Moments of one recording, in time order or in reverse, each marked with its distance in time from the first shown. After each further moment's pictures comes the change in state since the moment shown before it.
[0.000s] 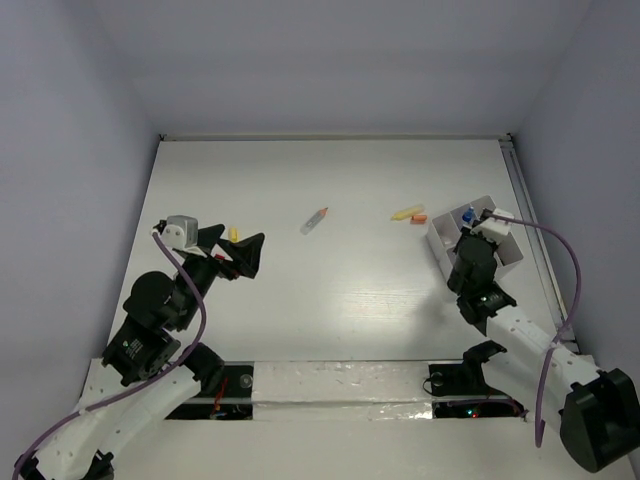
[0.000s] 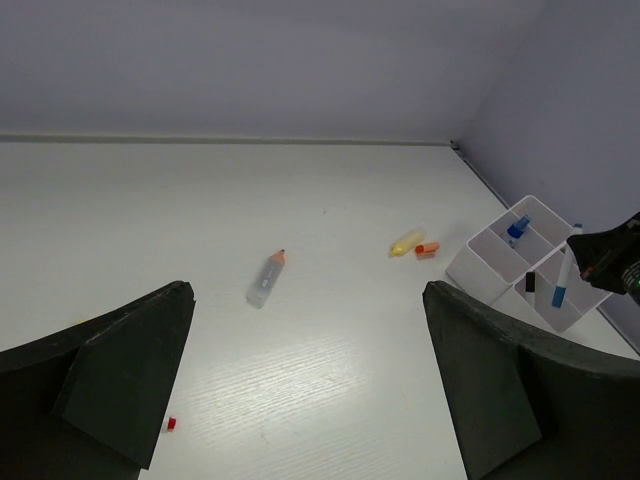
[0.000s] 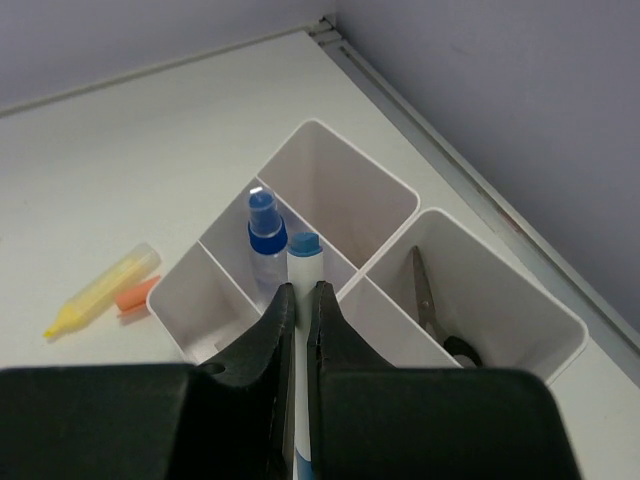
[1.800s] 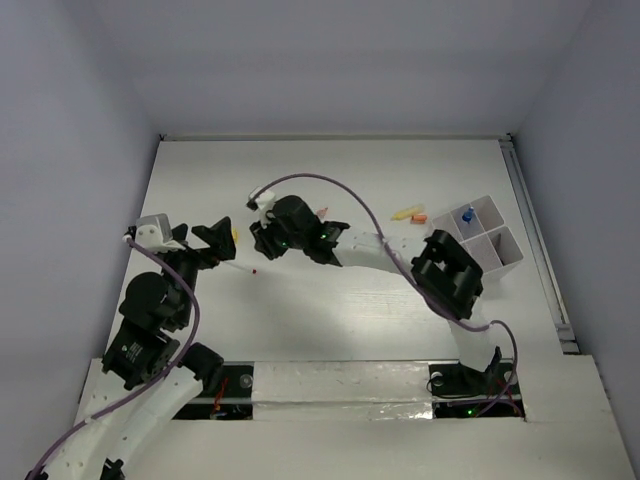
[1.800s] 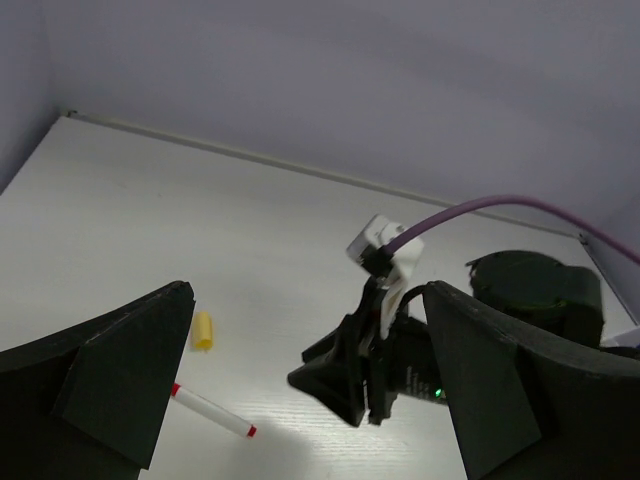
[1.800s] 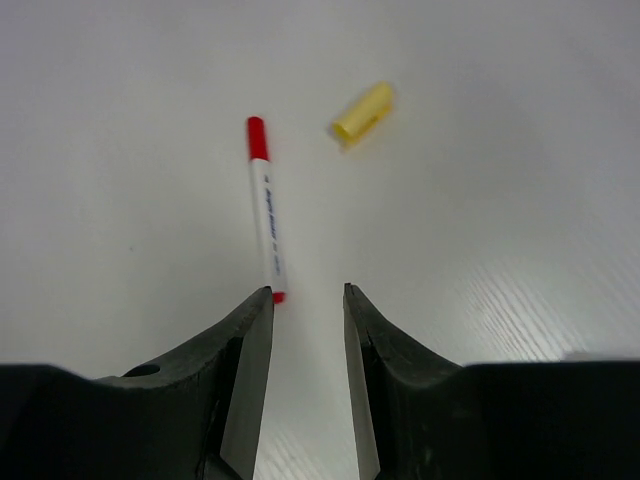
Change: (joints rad) left arm 0.113 -0.006 0.000 -0.004 -0.230 -0.006; right arm 0.562 1.185 1.151 -0.344 -0.956 -0.031
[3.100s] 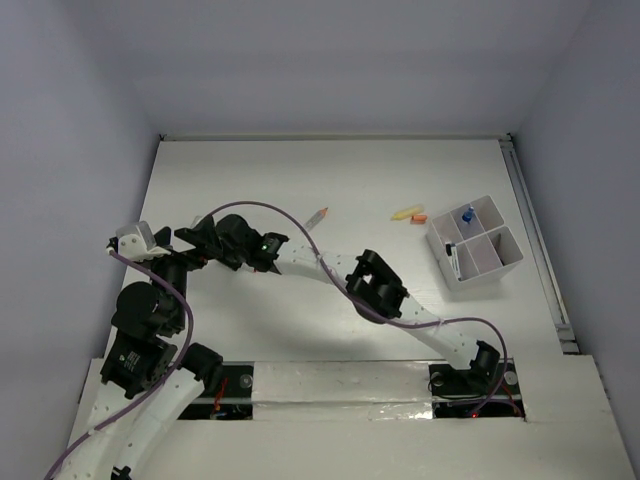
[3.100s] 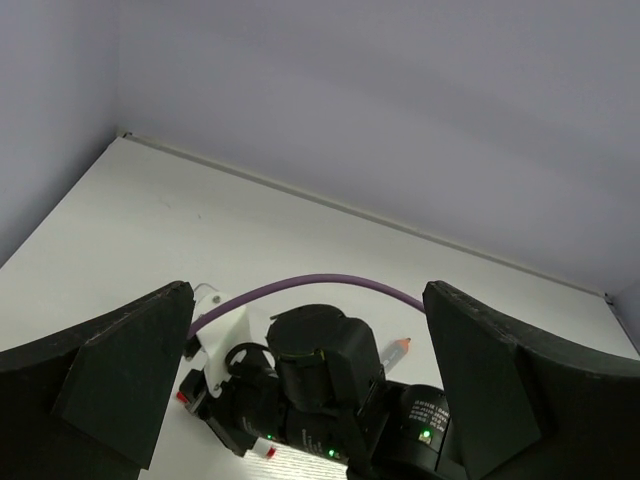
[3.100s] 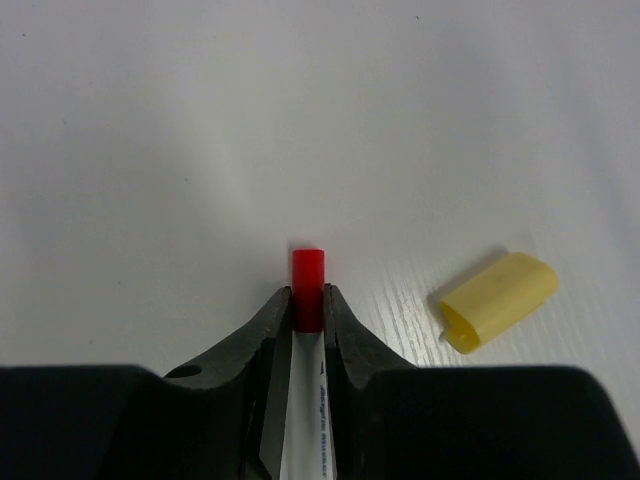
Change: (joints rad) left arm 0.074 -0.068 -0.019 0.024 -0.074 0.000; right arm 0.129 0.690 0.919 -0.344 -0.001 -0.278
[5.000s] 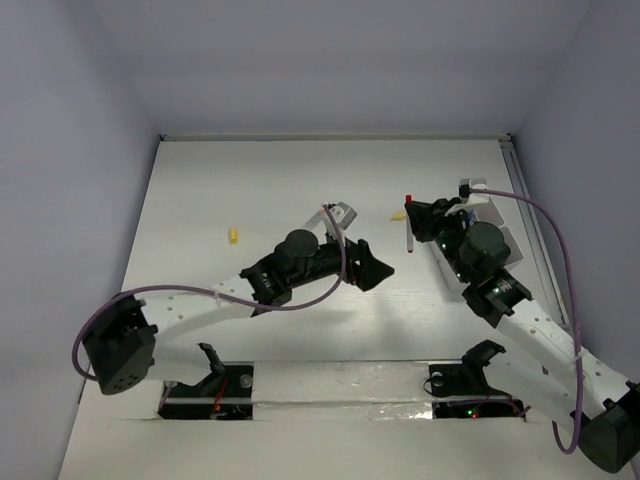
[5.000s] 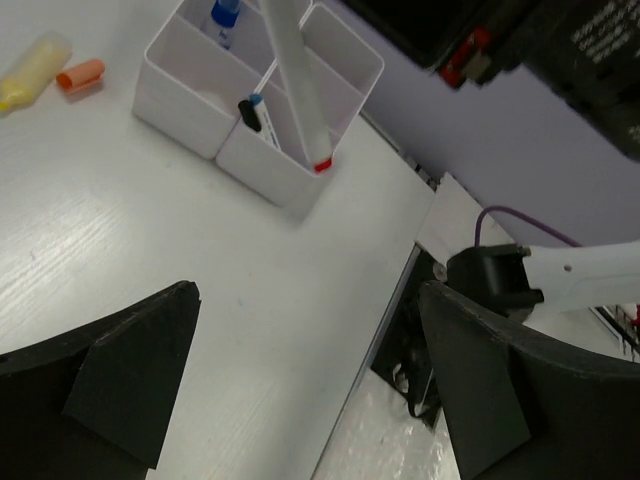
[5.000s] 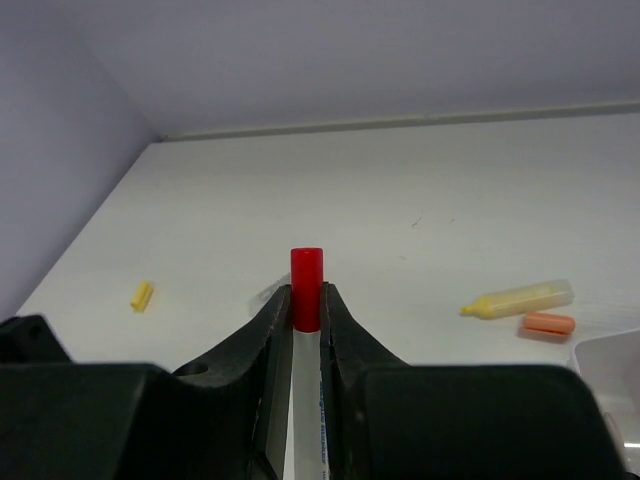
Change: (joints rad) left arm -0.507 0.920 0.030 0.595 0.715 -0.269; right arm -0.539 -1.907 -1.779 0.512 0.255 0.520
